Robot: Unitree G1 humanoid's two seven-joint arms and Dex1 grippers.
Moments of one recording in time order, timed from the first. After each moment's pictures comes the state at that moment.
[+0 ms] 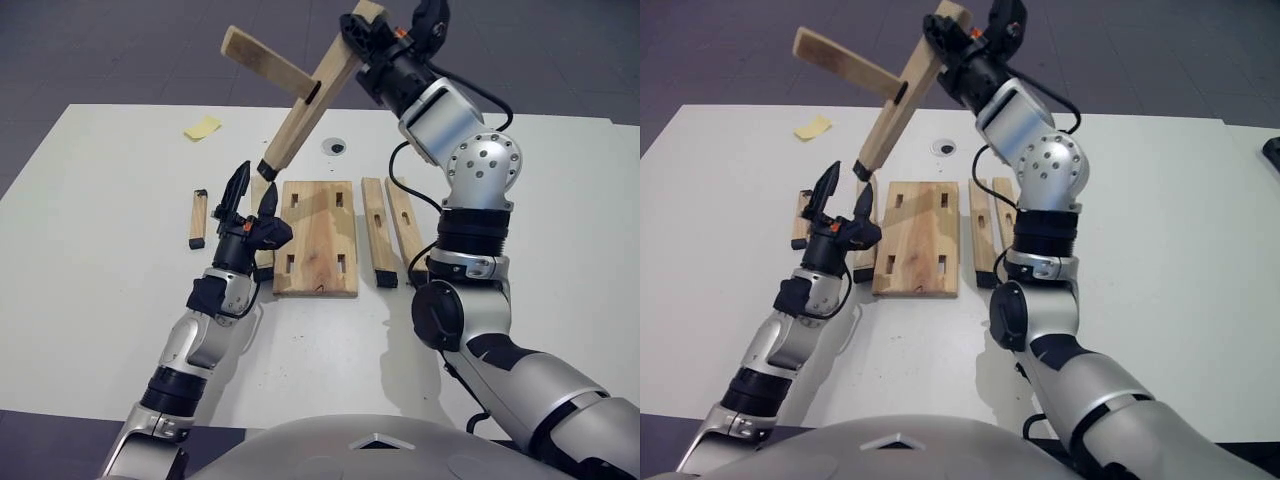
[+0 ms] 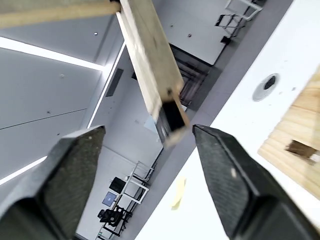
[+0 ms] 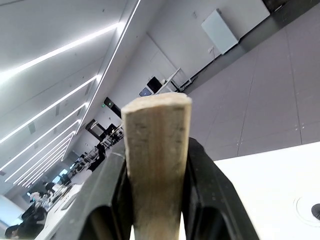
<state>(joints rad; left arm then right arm) -0.03 0.37 -0.24 -0.10 0.73 -0.12 0.15 -0.95 0.07 -0.37 0.17 0.80 0.71 -0.07</state>
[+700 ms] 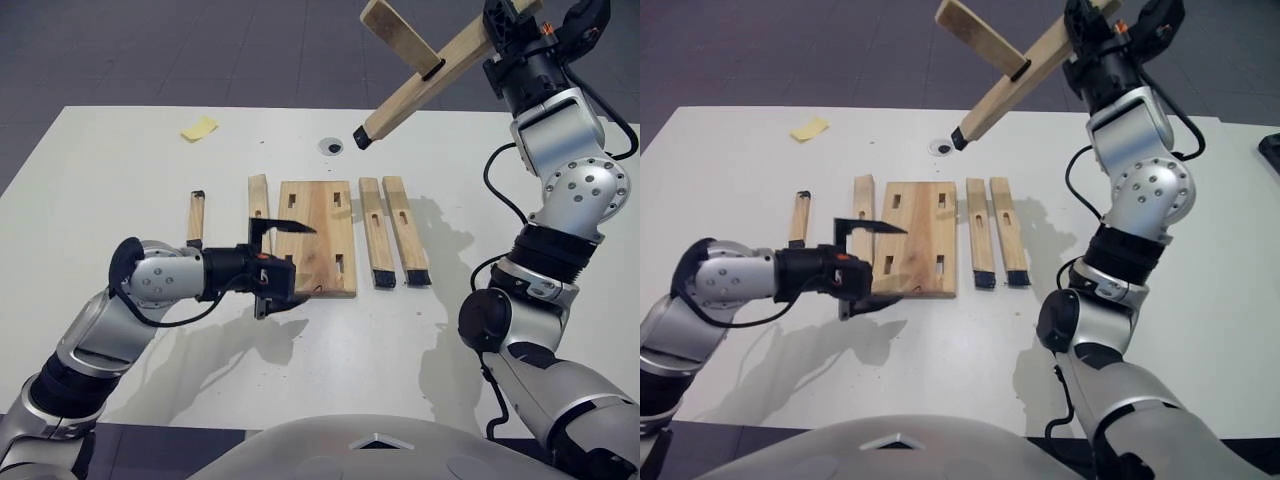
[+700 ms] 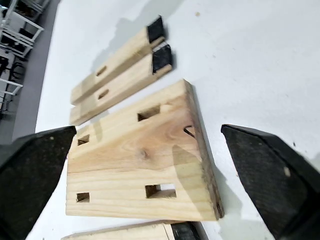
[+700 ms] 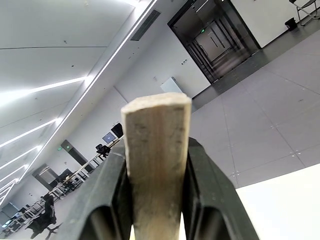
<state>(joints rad) -0.13 0.84 -0.31 -0.54 0.14 0.07 -1.01 -0.82 -0.15 -0.50 -0.04 0.88 0.77 -0.12</state>
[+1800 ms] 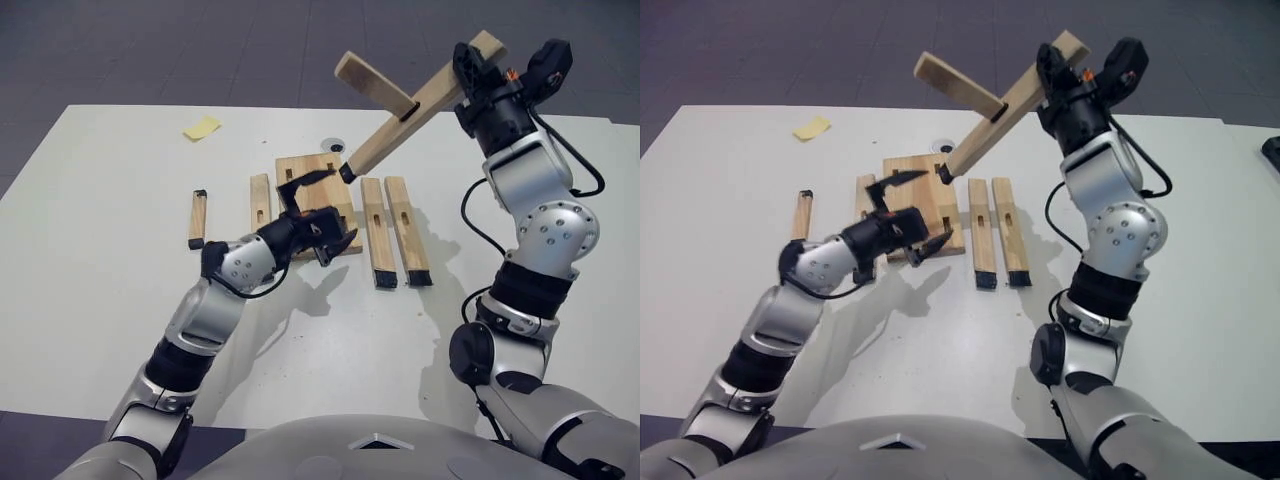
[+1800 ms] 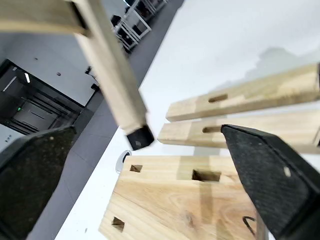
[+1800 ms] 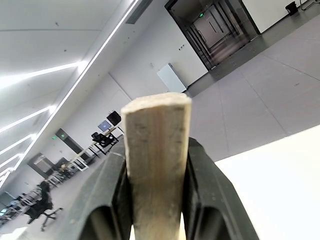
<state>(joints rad) -0.25 0.36 -0.20 -0.48 0.19 0.33 -0.63 -0.54 -0.09 -0.36 -0.28 0.89 0.75 -0.19</state>
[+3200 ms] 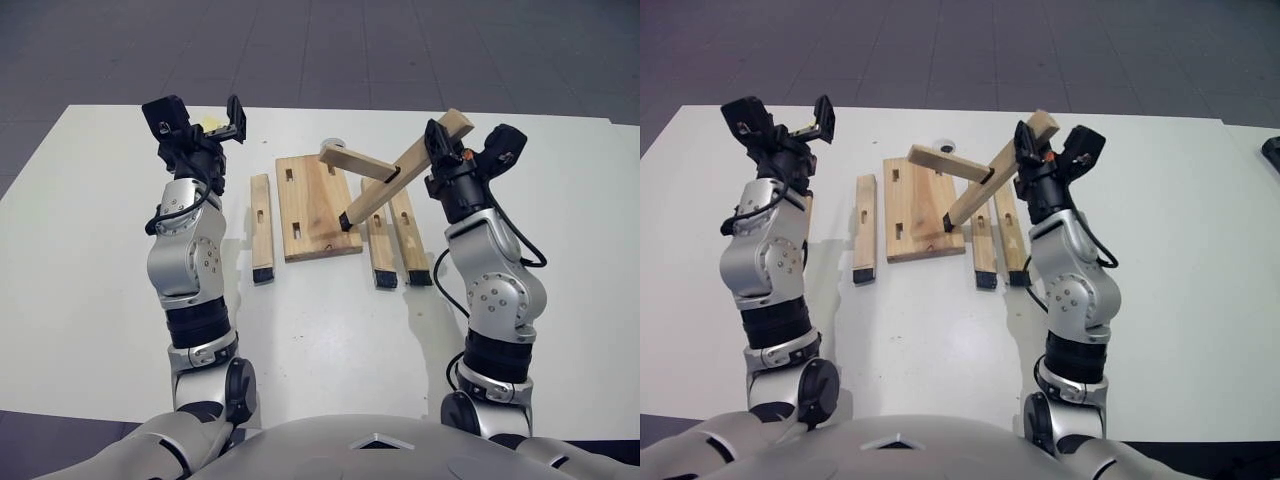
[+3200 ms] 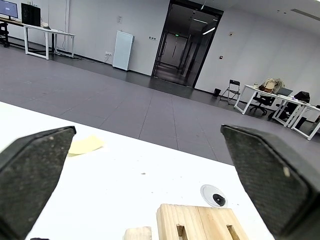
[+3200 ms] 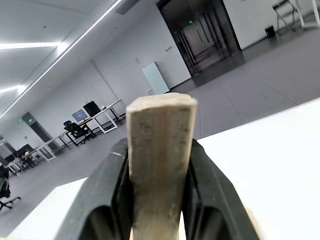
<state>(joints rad) -0.45 -0.01 0.26 -0.23 -0.20 0.52 0.06 -0.27 -0.03 -0.09 -0.38 0.59 0.52 -0.10</state>
